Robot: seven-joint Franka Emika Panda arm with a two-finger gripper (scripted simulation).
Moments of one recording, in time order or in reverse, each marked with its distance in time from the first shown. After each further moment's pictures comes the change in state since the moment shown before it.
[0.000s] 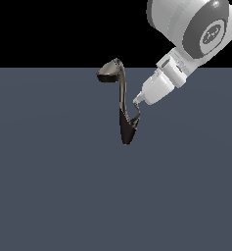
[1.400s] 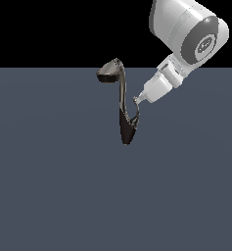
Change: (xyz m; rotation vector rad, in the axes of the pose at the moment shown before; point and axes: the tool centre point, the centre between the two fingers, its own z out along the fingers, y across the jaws) arm 0.010 -0.047 0.004 -0.015 -0.007 0.008
